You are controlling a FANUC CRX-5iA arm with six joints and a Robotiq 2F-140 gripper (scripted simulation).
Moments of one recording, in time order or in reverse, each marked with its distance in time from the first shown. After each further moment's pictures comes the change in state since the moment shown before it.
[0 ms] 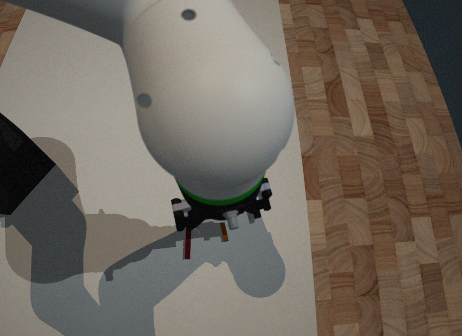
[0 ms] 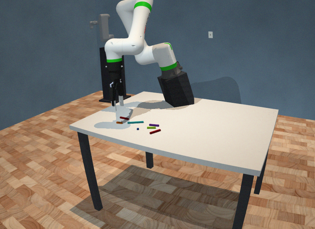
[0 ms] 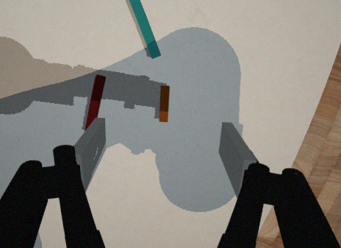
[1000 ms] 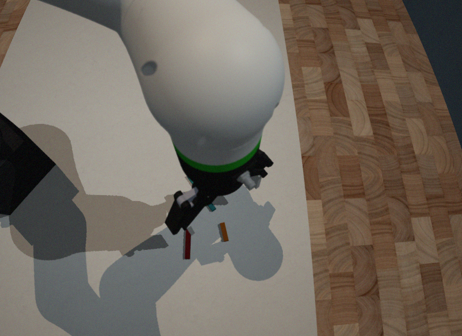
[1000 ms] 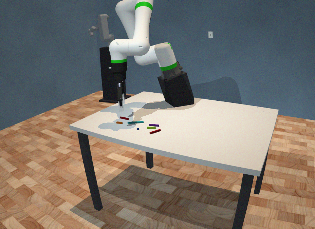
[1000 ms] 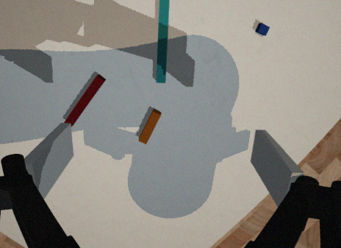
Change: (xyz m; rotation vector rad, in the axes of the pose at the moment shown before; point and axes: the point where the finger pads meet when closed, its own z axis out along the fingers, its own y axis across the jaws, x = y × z) arm 0.031 0.004 0.005 0.003 -0.007 -0.405
